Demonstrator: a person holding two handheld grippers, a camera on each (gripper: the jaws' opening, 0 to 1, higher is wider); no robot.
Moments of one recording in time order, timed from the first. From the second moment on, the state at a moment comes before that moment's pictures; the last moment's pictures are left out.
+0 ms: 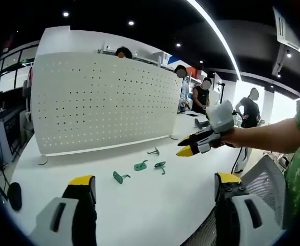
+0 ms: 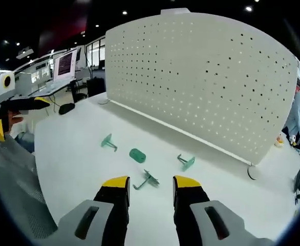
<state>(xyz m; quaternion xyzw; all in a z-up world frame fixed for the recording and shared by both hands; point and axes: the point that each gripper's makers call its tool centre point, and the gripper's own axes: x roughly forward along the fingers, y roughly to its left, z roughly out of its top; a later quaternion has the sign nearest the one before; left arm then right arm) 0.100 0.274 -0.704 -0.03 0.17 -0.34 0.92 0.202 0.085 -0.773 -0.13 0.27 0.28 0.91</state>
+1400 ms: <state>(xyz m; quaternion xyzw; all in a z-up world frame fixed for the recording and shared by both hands) 0.103 0.274 -0.706 -0.03 0.17 -0.34 0.92 0.233 0.100 -0.831 -0.22 0.33 0.32 0.86</state>
